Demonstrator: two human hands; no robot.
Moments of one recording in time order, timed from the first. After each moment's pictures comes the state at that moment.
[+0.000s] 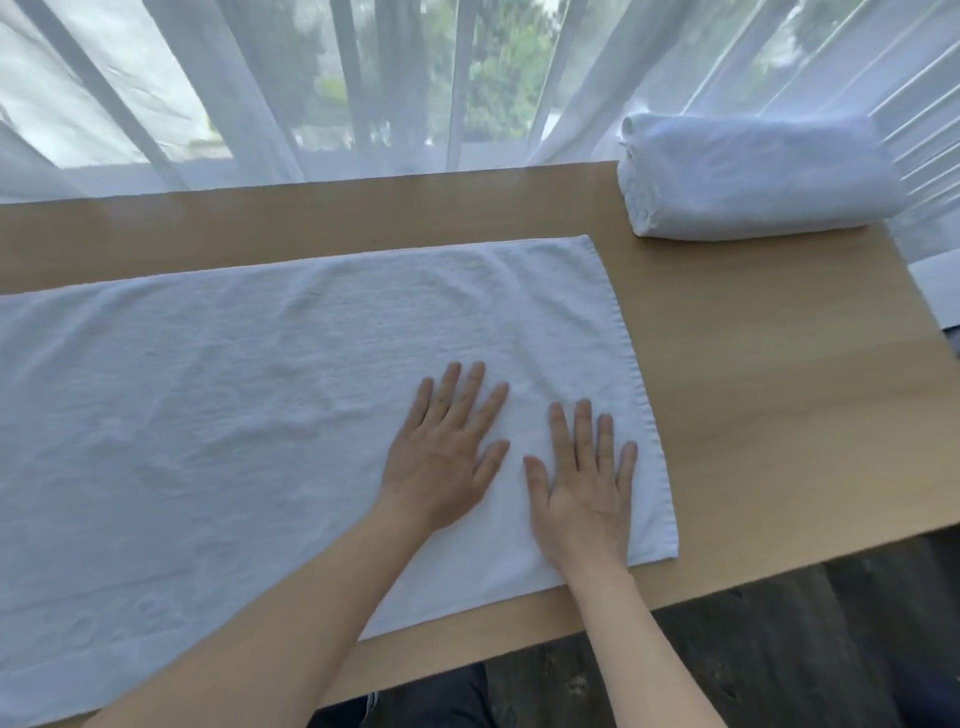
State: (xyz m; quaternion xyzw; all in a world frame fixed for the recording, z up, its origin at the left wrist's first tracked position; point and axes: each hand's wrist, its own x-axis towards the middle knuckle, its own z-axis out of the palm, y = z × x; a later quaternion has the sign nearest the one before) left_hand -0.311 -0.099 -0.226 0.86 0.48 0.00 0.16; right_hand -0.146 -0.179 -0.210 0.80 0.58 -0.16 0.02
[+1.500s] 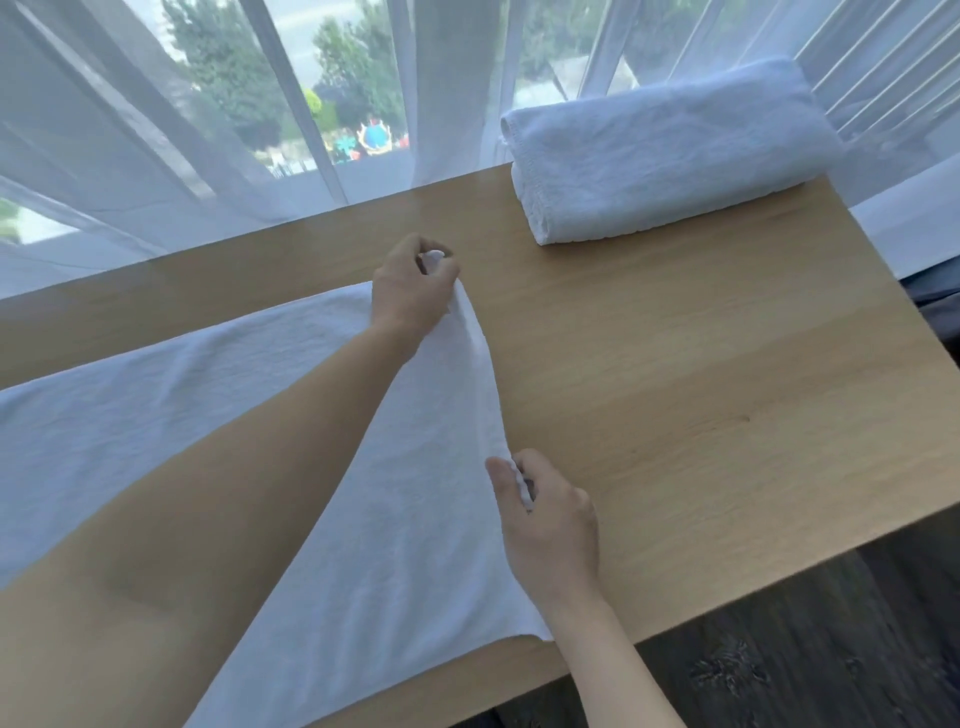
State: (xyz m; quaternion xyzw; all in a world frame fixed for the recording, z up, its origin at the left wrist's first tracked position) left_hand -0.166 0.090 -0.173 0.57 0.63 0.27 0.45; right_hand -0.090 -0.155 -0.167 0.78 0.42 -0.35 -0.30
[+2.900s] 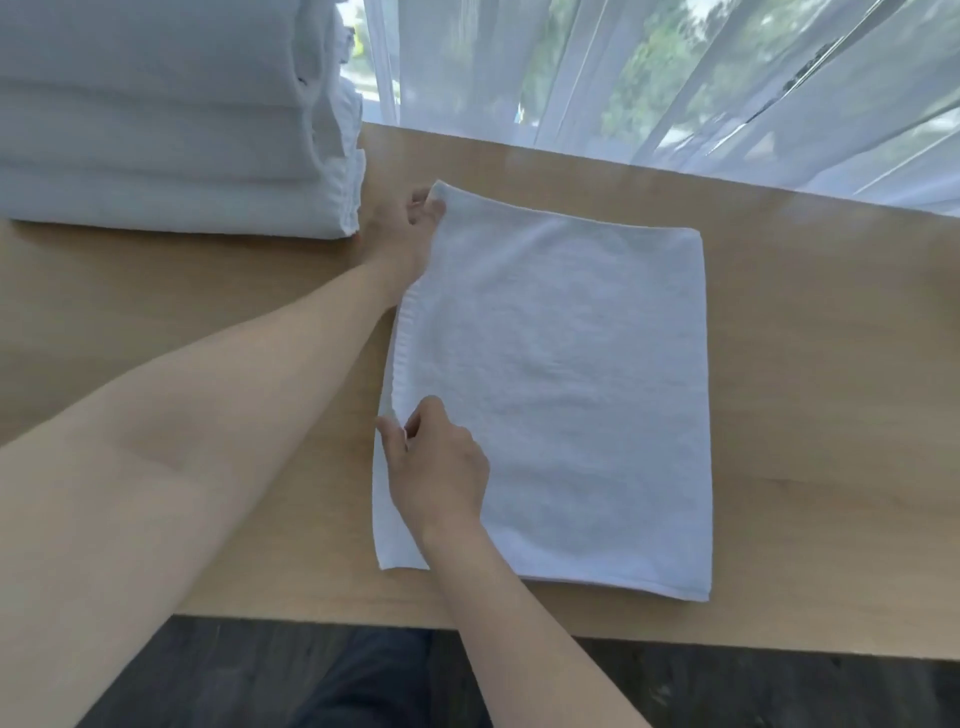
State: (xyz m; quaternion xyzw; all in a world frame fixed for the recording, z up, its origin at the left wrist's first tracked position) left_hand -0.743 0.057 -0.205 0.44 0.69 0.37 0.45; right_hand -0.641 -0.153 -0.175 0.69 0.62 -0.37 -0.08
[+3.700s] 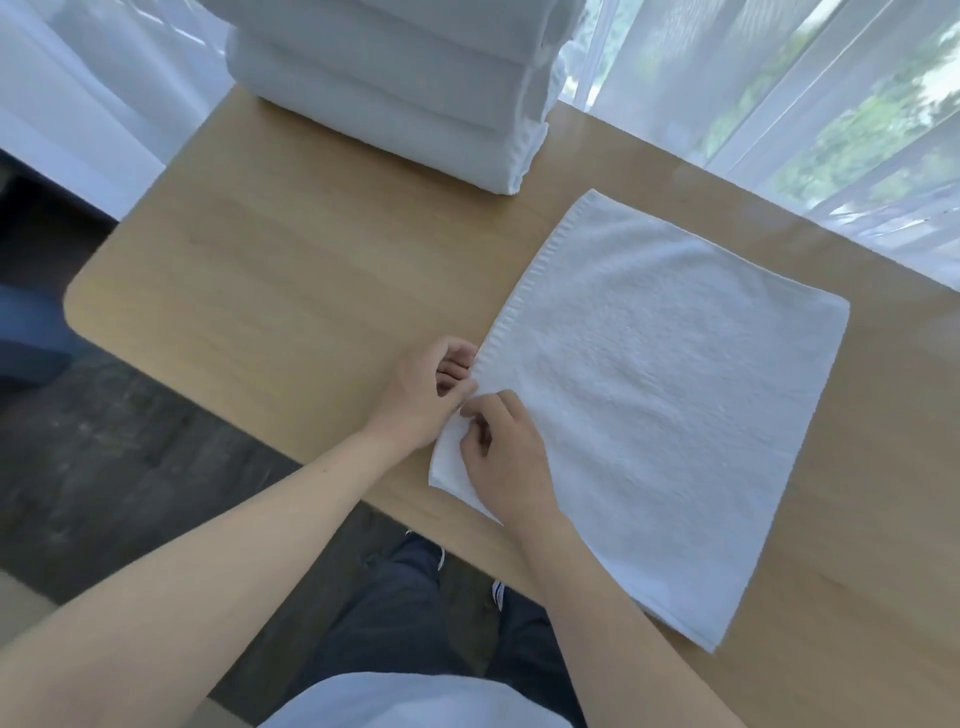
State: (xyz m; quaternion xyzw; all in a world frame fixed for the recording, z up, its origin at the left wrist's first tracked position) left_hand -0.752 -0.191 -0.198 0.40 0.73 0.36 0.42; right_hand -0.604 -0.181 -0.188 0.46 0.78 -0.40 -0.15
